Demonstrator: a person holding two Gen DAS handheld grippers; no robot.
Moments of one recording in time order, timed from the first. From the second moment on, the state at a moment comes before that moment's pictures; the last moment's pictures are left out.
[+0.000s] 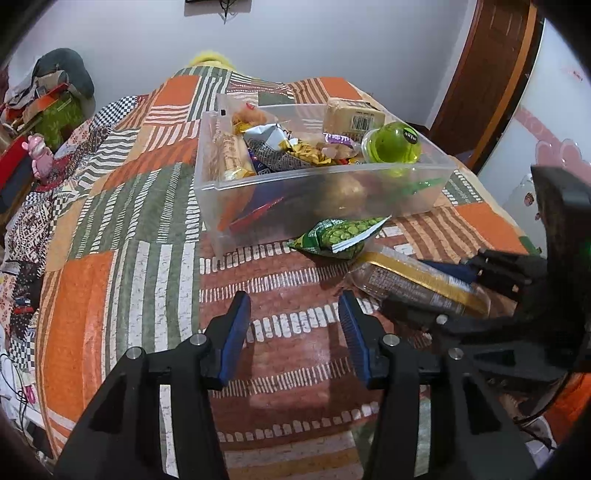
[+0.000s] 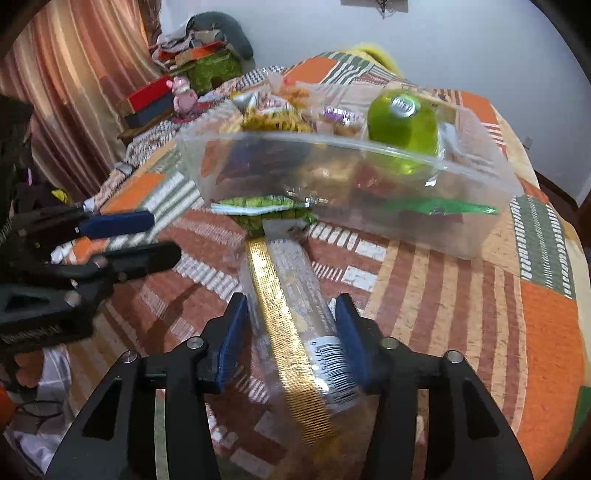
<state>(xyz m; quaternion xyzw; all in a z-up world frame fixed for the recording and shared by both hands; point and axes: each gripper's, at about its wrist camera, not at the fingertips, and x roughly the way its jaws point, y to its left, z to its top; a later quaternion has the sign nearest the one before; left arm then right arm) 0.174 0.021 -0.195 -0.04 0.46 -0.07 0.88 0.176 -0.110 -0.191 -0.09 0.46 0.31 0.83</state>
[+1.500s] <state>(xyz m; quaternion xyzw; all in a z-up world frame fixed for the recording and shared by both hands) 0.212 -0.013 -0.201 -0.05 0.45 -0.07 0.89 0.174 -0.199 -0.155 0.00 0.42 0.23 0.87</state>
